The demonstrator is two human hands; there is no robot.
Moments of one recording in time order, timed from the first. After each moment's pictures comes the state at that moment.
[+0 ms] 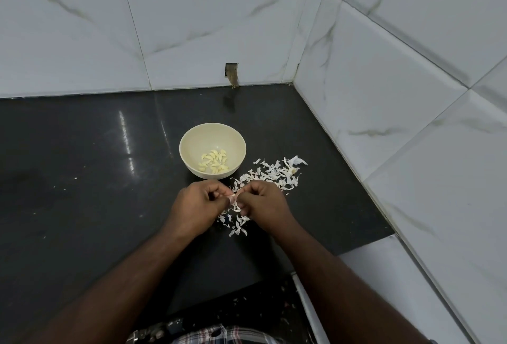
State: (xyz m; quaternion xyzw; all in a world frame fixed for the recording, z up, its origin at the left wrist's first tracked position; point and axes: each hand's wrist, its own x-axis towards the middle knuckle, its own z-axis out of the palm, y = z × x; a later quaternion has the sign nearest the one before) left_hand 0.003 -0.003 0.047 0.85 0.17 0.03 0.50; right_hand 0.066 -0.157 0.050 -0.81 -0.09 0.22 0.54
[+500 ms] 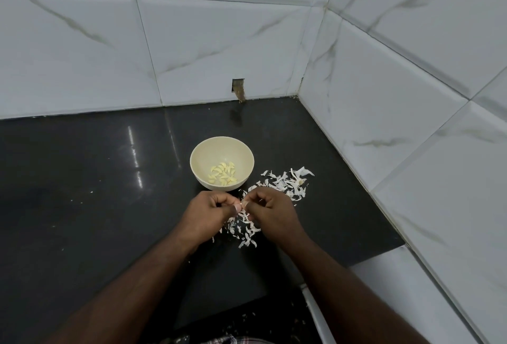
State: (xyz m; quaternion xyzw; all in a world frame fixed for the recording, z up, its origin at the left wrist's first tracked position) left_hand 0.004 0.003 0.060 0.78 0.19 -0.02 0.59; right_hand 0.062 -0.153 0.057 -0.81 -0.16 0.14 0.55
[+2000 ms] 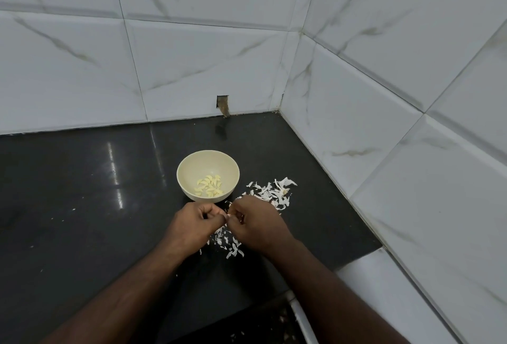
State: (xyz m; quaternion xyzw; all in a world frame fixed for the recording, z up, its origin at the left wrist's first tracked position) left_hand -0.002 0.007 0.067 0.83 0.15 0.00 0.53; right_hand 0.058 -0.153 0.075 -0.91 -0.33 0.01 0.26
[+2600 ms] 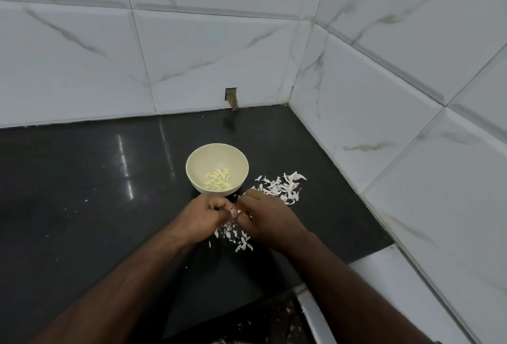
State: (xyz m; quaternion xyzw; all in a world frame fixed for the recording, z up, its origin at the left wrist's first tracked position) left_hand 0.005 0.013 0.076 0.81 0.10 -0.10 0.57; right_hand 0.065 -0.157 0.073 -0.87 -0.43 -0.03 0.23
